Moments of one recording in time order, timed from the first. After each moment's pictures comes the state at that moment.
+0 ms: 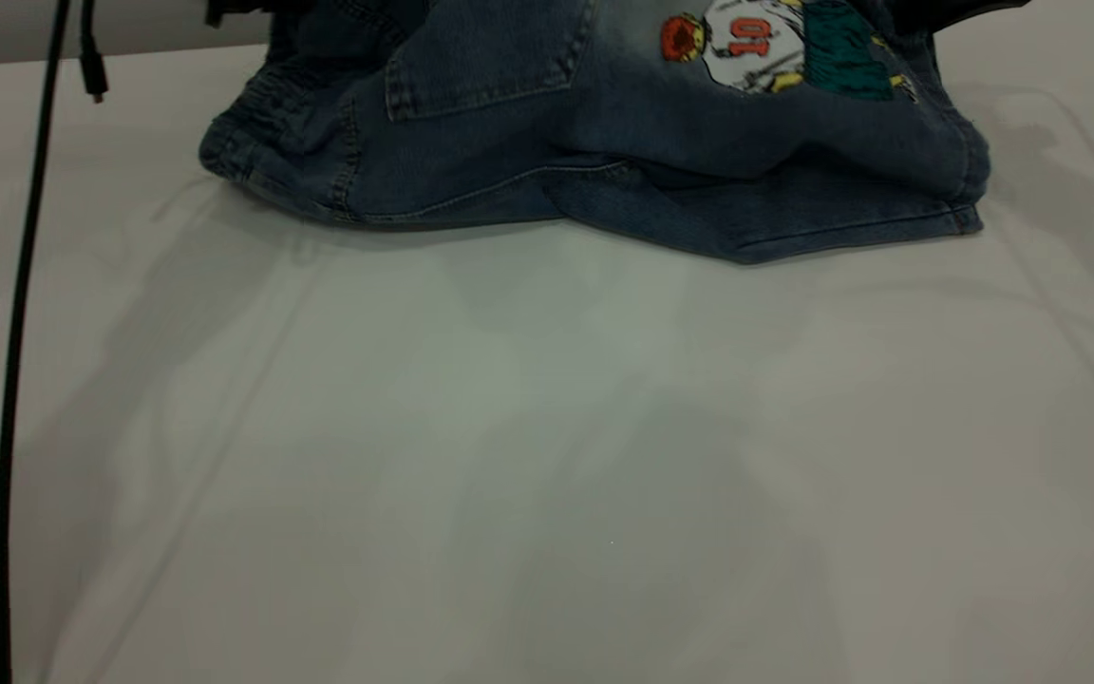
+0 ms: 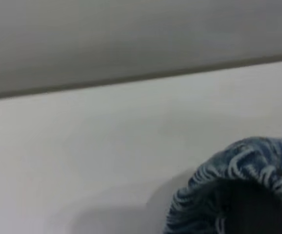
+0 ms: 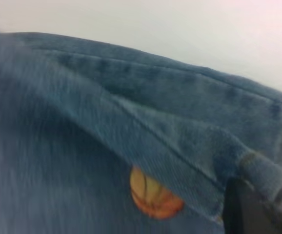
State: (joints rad) left arm -0.18 2.28 -1.47 0.39 -0.05 -0.44; right arm 0.03 2.22 -1.49 0.72 0.41 -0.66
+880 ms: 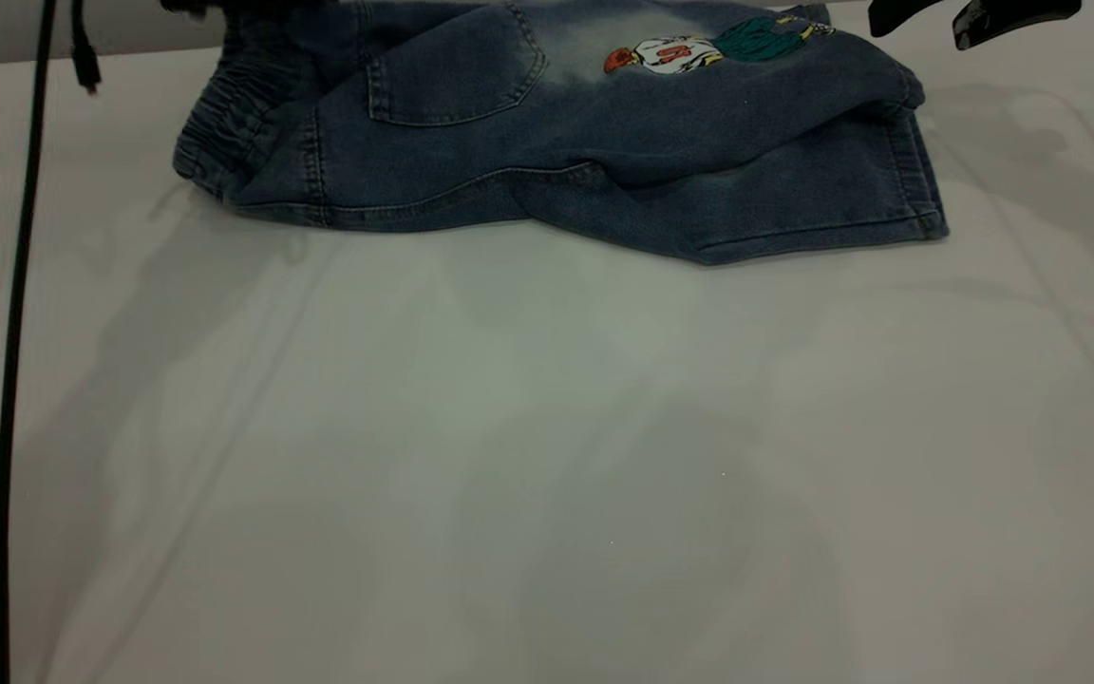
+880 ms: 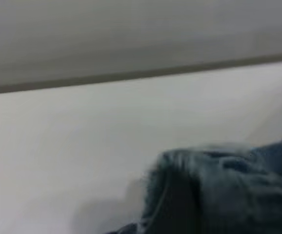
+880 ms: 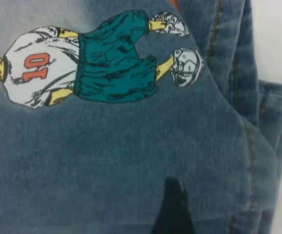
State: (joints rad) left arm -0.18 2.24 -1.49 0.44 0.02 -0.53; right arm 0.01 2.22 -1.49 0.73 0.47 -0.66
